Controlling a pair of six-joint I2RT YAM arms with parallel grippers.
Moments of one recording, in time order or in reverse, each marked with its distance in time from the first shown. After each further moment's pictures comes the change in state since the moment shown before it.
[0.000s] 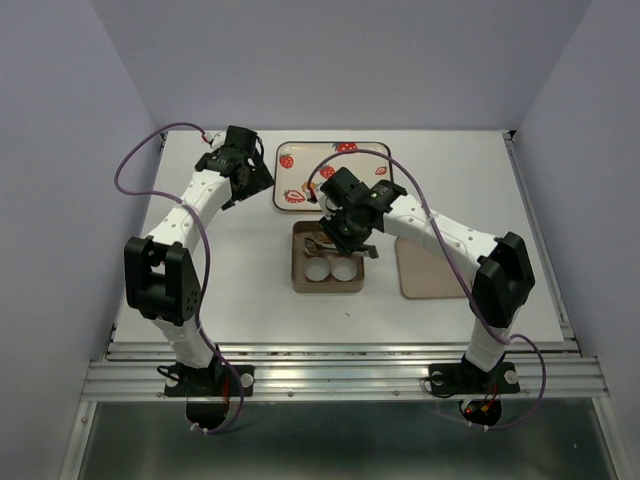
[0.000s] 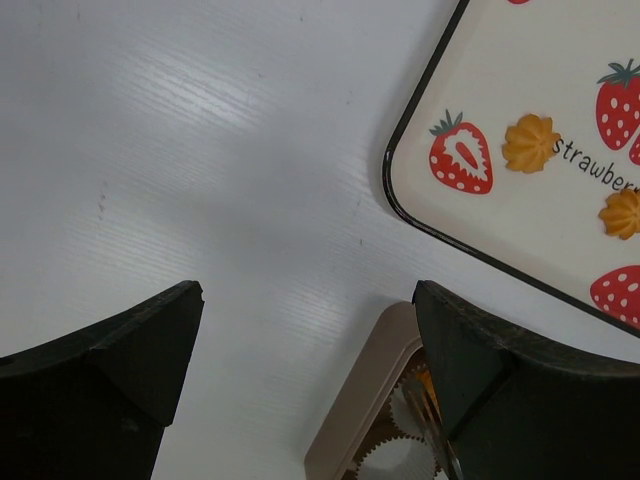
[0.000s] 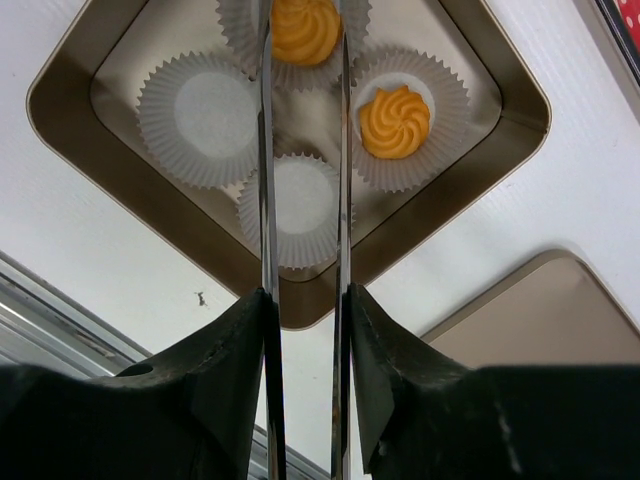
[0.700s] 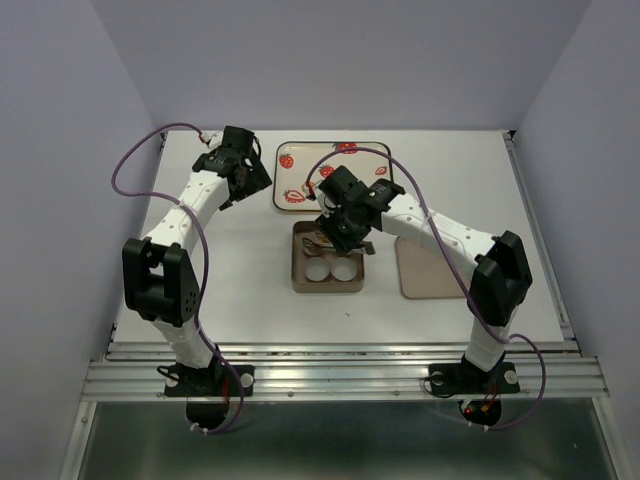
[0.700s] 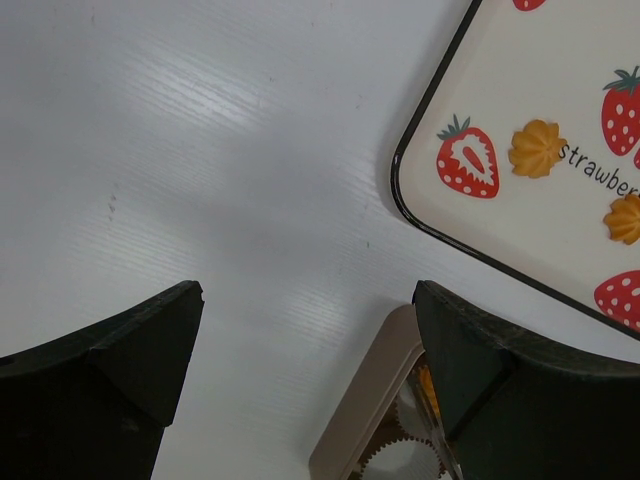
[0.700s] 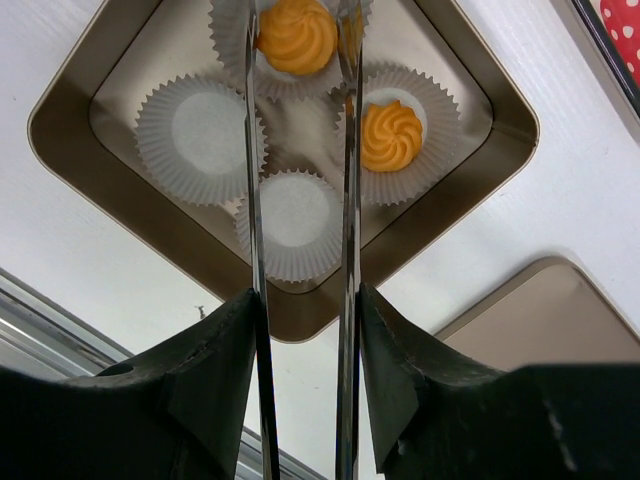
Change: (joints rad) left arm 0.014 -0.010 -0.008 0.002 0.000 0.006; right arm 0.000 0.021 0.021 0.017 0.028 0.017
